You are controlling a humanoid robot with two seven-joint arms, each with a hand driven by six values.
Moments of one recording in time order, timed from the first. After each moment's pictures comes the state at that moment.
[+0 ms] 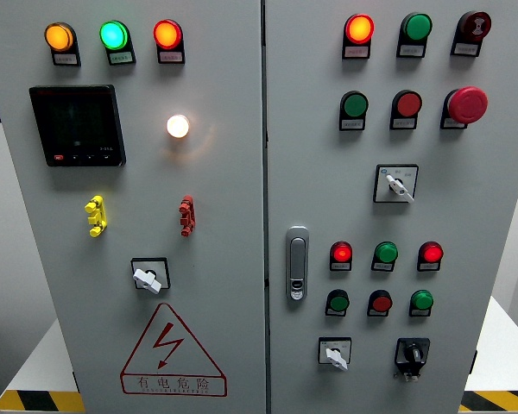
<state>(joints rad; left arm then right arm) 0.03 0.23 -1.20 -1.29 0.88 0.14 -0.07 -0.01 0.12 0.07 -0.17 -0.02 0.00 -0.01</state>
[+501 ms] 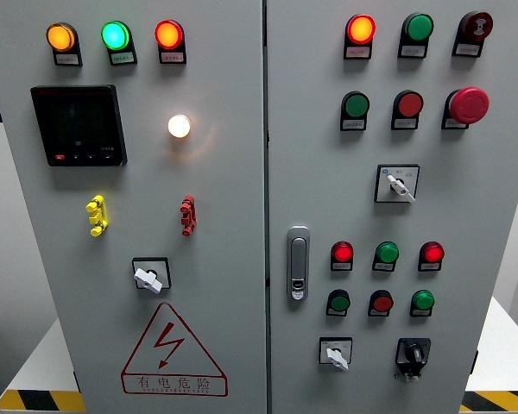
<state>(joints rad) -0.06 0.23 -0.73 -0.62 0.55 0.02 -0.34 -0.01 0.12 0.07 -0.17 -0.02 0.00 -0.01</state>
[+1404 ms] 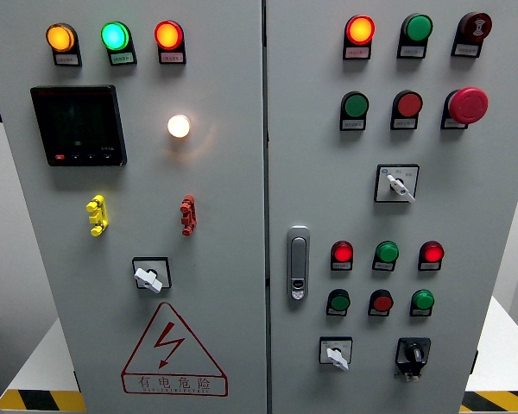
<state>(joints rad) -0.02 0.05 -0.27 -0.04 0.31 -0.38 -0.14 -0.01 0.12 0.07 -0.17 -0.02 0.00 -0.01</state>
